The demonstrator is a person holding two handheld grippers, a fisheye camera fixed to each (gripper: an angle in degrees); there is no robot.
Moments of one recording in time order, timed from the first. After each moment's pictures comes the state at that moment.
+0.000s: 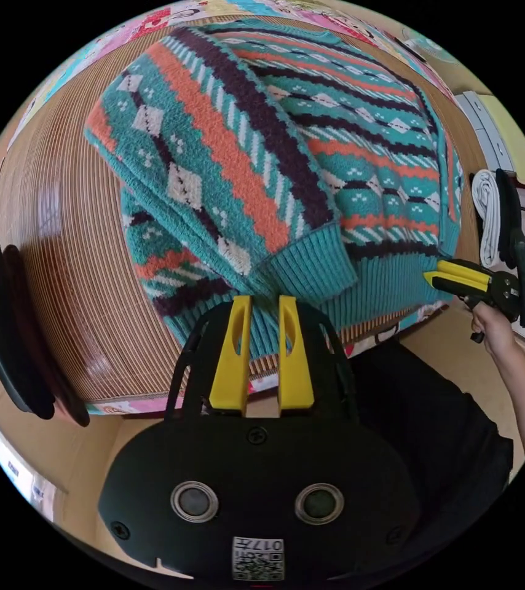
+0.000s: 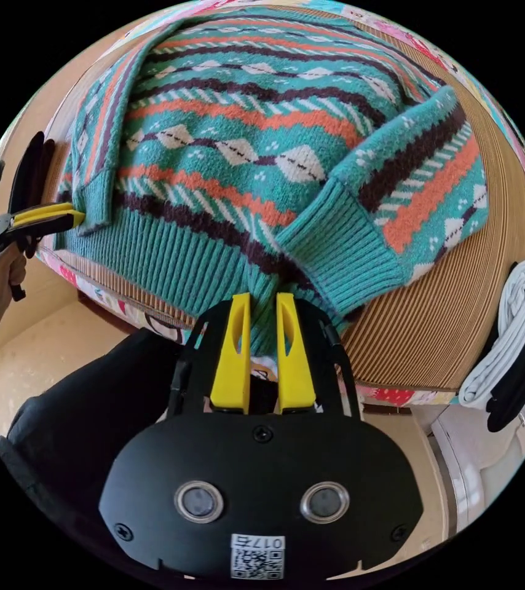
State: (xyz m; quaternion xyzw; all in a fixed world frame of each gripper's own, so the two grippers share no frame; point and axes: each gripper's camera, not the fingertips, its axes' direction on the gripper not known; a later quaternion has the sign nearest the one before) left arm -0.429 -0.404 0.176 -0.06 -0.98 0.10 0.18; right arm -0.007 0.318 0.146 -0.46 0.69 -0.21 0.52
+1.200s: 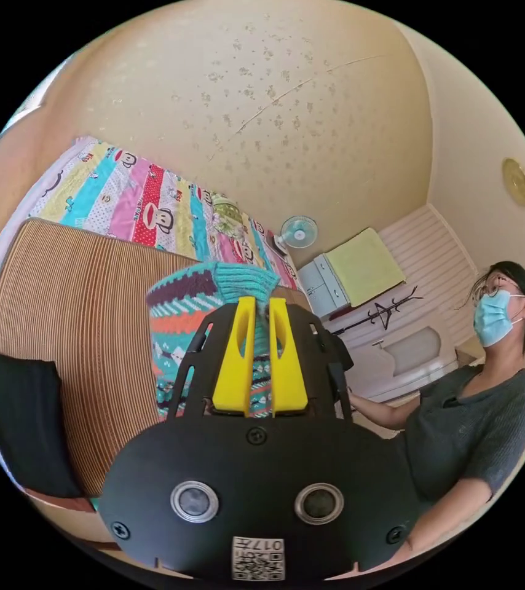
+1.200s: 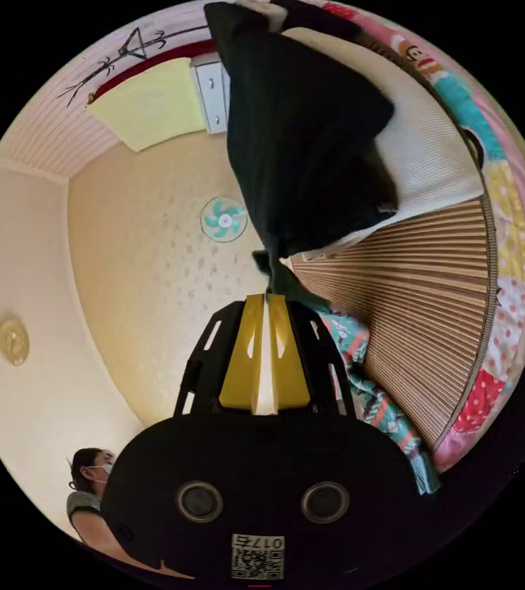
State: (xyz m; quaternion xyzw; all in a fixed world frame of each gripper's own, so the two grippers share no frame) left arm 0.036 -0.285 0.454 -0.05 -0.74 0.47 0.49; right arm -0.348 -0.083 -0.462 0.29 0.05 0.07 0.95
